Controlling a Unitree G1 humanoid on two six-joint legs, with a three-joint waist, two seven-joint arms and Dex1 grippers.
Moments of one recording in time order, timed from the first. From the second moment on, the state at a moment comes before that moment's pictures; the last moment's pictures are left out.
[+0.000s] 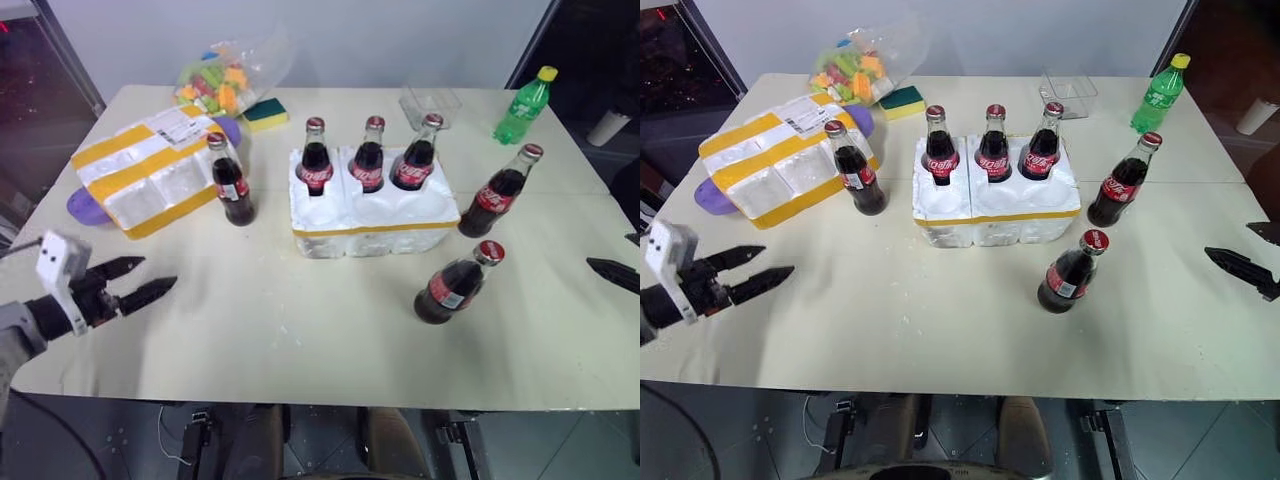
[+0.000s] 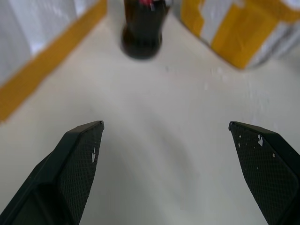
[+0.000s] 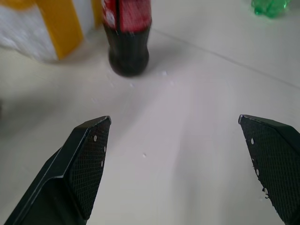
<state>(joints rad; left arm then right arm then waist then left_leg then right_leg) -0.04 0.83 0.52 -0.15 -0.66 0.69 -0.88 -0.04 -1.13 -0.65 0.33 0.49 0.37 1.17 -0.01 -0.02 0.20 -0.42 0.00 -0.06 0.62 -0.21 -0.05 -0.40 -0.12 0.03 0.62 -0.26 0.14</state>
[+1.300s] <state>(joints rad) -0.88 0.57 0.06 0.70 -0.27 0.38 -0.94 -0.29 -1.27 -0.76 -0.35 1.11 1.07 1.07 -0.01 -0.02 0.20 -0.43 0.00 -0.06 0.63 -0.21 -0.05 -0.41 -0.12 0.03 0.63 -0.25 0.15</state>
